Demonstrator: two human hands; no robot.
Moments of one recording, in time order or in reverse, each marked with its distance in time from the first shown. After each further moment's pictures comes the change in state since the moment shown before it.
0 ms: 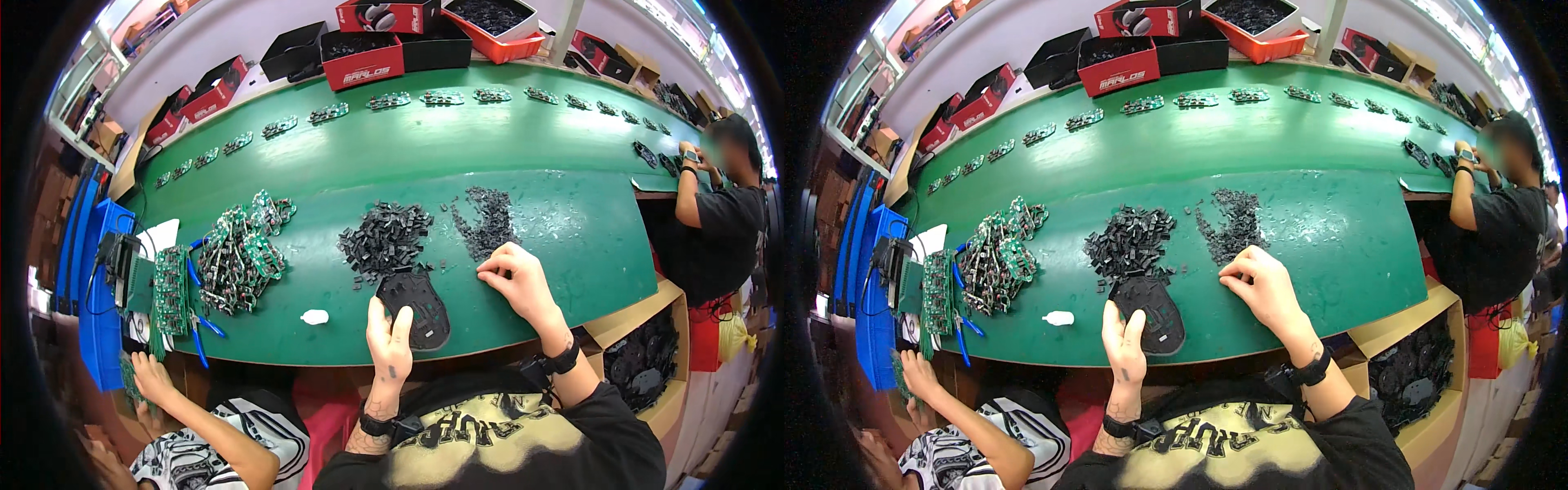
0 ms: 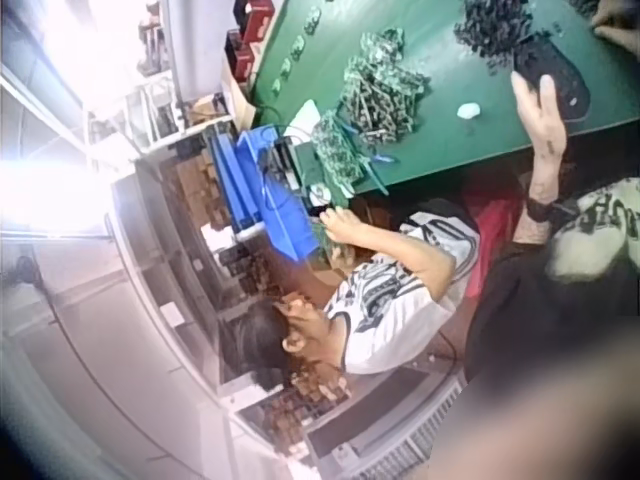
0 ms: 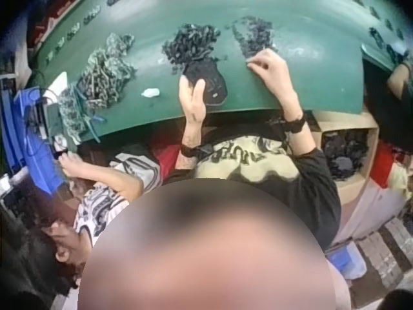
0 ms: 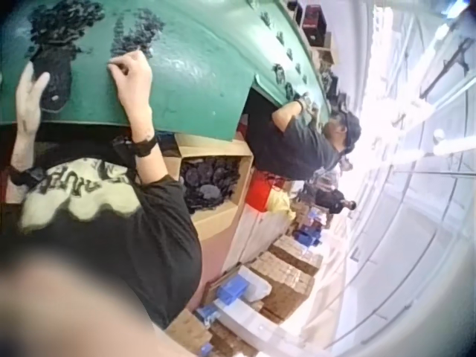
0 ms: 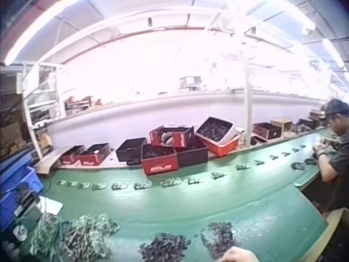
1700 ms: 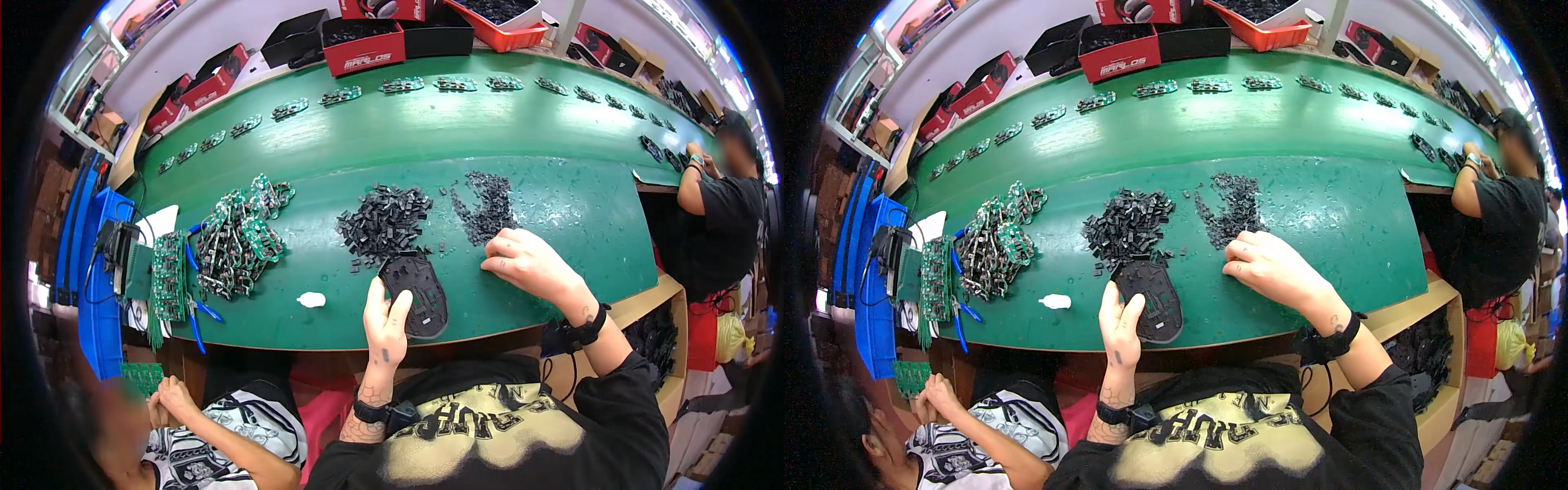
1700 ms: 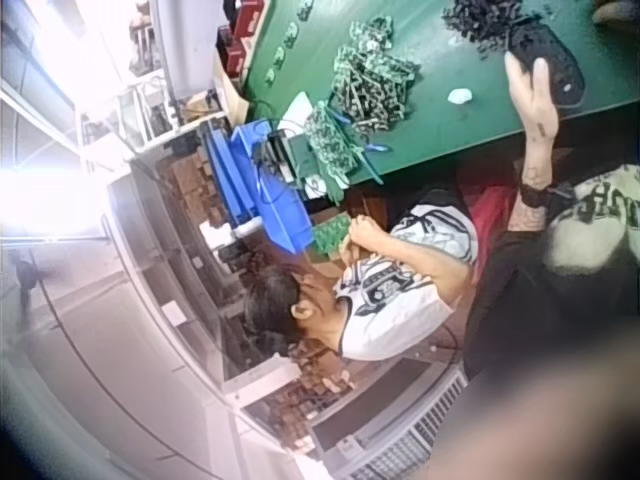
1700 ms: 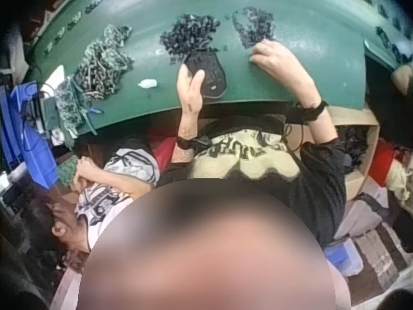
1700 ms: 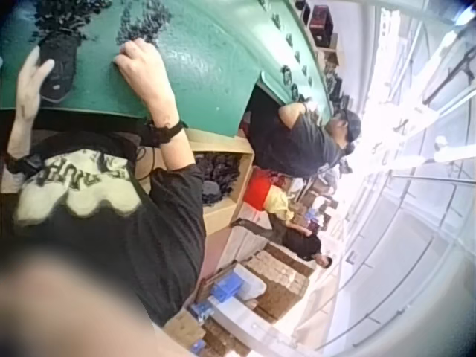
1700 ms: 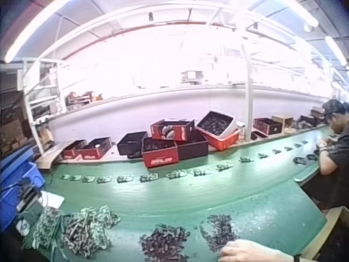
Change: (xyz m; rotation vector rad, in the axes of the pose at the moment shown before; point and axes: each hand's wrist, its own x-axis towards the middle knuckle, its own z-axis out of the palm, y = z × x) left_hand 0.002 -0.007 -0.007 -0.131 -0.081 -0.100; right_hand 0.019 0.002 -0.033 -0.377 -0.290 -0.665
